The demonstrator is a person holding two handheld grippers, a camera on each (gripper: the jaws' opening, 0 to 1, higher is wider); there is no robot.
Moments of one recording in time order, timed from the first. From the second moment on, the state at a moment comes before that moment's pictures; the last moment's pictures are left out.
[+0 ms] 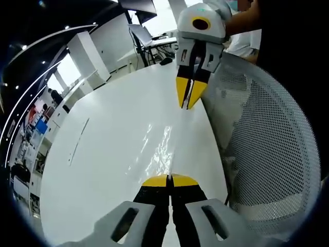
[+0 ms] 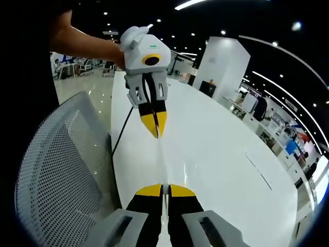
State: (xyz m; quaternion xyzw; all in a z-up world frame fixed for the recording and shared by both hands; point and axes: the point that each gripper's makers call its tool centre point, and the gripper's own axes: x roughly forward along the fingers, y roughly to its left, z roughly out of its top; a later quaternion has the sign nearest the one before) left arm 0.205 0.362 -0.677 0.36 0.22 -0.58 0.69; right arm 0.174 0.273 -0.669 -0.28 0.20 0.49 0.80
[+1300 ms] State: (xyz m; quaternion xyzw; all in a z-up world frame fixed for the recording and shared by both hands) left arm 0.206 0.363 -0.677 0.36 0.22 -0.58 0.70; right arm 0.172 0.264 -0.670 -0.28 0.20 0.49 0.80
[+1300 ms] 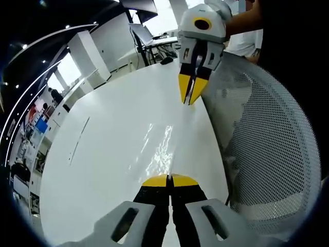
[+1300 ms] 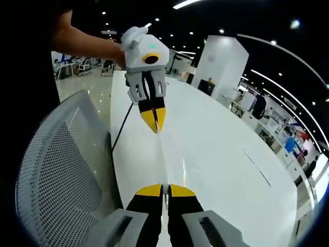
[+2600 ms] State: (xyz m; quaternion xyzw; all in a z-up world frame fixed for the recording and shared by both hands) left arm 0.203 0.363 -0.677 0.37 0.22 -0.59 0.69; right arm 0.159 0.256 -0.677 -0.27 0.23 0.49 0.79
